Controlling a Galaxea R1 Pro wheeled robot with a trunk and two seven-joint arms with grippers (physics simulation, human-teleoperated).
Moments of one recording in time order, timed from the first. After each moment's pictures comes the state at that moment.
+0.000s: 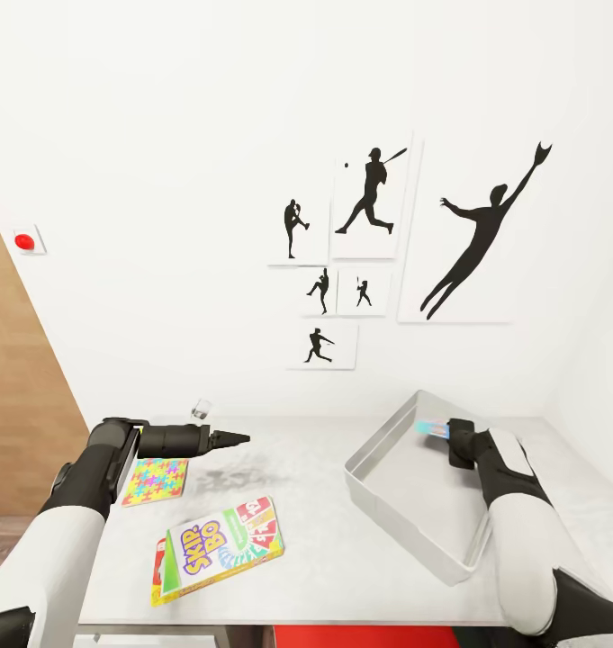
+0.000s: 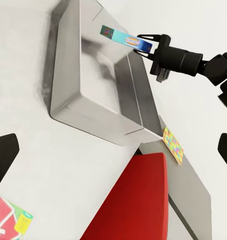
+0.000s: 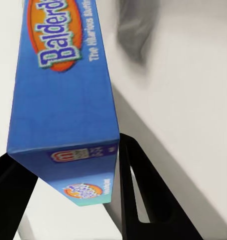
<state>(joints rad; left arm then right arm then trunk) -0.78 0.12 0.21 -0.86 -0.28 0.88 -1.48 -0.86 -0.02 -0.59 -0.68 -1.19 0.19 -0.55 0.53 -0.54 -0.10</state>
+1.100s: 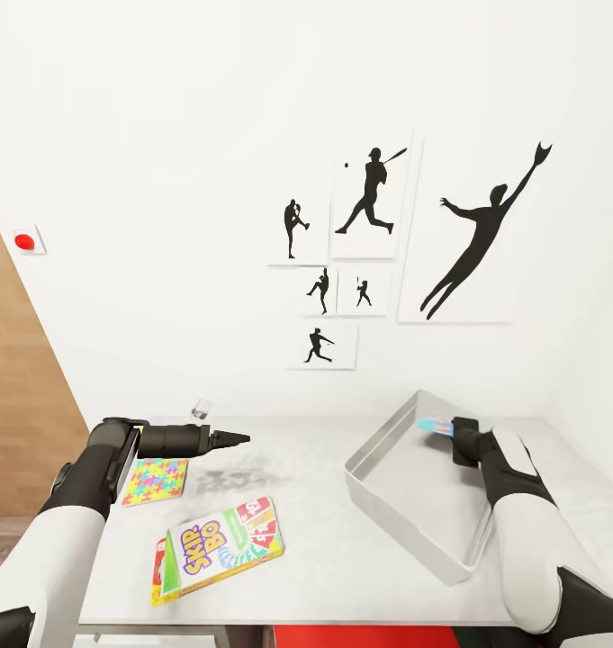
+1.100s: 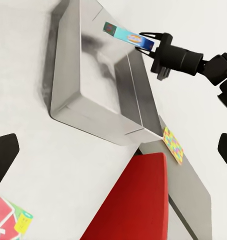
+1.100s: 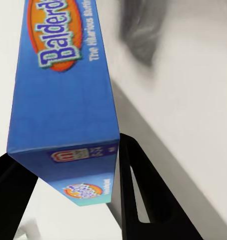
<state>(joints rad) -0.78 0.12 0.21 -0.86 -0.28 0.88 -1.48 -0.86 -0.04 -0.59 -0.66 -1.19 0.19 -0.50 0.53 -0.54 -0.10</state>
